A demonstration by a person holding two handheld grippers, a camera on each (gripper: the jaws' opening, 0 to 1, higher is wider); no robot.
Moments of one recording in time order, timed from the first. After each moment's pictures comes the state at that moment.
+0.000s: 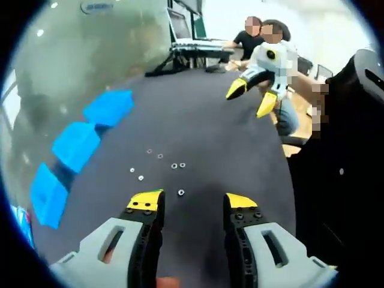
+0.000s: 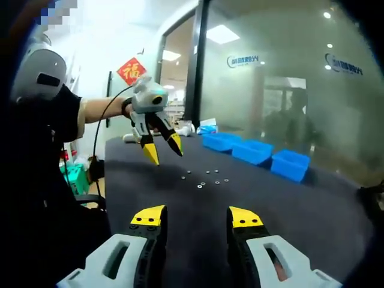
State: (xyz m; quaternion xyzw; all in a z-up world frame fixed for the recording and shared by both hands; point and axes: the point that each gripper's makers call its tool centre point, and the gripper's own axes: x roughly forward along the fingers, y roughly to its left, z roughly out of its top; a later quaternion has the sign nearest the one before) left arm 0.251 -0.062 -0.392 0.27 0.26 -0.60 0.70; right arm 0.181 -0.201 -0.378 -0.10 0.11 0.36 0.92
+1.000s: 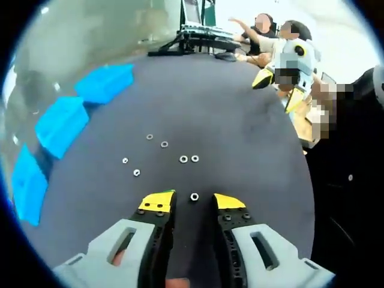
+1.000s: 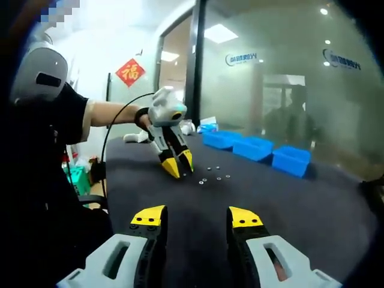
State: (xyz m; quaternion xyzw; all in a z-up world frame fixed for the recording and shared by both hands) left arm 0.272 -0.074 -0.436 0.25 0.31 -0.60 0.69; right arm 0.178 -0.203 -0.386 -0.08 0.12 0.36 0.92
